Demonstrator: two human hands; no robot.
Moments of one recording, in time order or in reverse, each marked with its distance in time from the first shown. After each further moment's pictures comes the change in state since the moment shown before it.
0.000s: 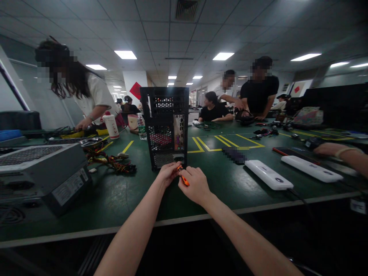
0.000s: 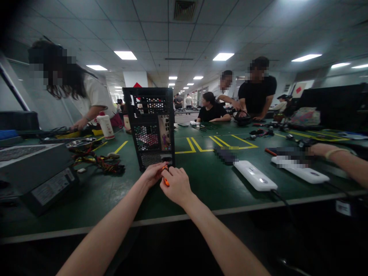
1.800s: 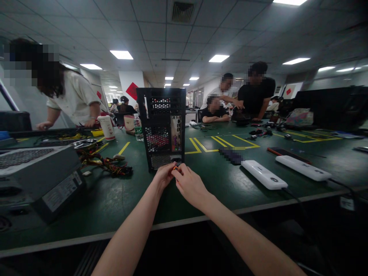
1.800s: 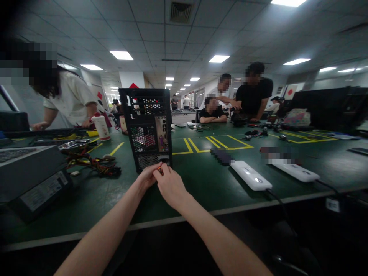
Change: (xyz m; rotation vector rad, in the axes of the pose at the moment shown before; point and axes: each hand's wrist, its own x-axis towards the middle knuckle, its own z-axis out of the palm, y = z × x) left_hand 0.005 0.001 0.000 -0.074 0.086 0.004; right_hand 0.014 -0.015 -0.023 -0.036 -0.206 -0.027
